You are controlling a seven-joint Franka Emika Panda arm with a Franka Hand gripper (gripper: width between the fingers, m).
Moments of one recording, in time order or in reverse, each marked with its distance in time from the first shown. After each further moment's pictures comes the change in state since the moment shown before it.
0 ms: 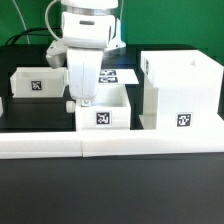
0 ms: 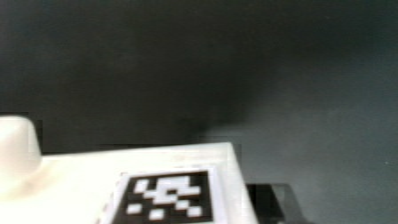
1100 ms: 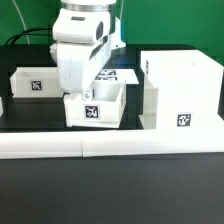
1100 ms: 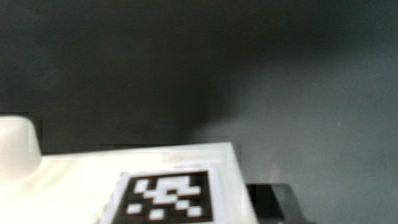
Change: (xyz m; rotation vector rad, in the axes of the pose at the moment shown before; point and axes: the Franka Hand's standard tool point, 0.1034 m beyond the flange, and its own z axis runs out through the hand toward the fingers) arm 0.003 -0.022 -0.002 0.006 0.044 0.185
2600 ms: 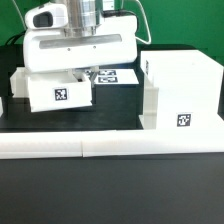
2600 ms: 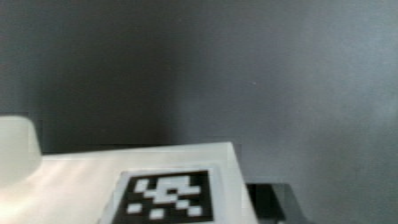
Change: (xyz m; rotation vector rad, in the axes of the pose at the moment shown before) arm -0.015 -0.021 -0.005 0.031 0.071 1.189
